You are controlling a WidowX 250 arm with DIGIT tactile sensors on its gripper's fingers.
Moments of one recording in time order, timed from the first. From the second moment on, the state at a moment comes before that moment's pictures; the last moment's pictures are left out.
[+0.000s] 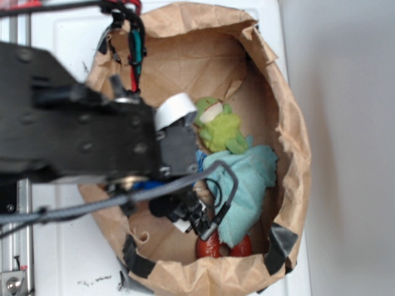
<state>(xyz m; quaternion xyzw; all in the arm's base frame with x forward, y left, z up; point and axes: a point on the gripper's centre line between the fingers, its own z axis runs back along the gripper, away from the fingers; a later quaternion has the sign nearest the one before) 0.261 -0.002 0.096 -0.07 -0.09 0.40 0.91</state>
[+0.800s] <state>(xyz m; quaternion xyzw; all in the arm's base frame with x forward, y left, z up) 0.280 -0.034 0.067 -0.11 -0.05 0.37 0.92</state>
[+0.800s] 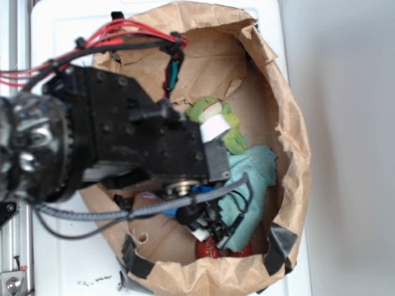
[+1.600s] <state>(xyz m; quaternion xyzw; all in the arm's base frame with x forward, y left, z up) 0.295 -0.043 0.043 -0.05 -0.04 0.36 0.93</state>
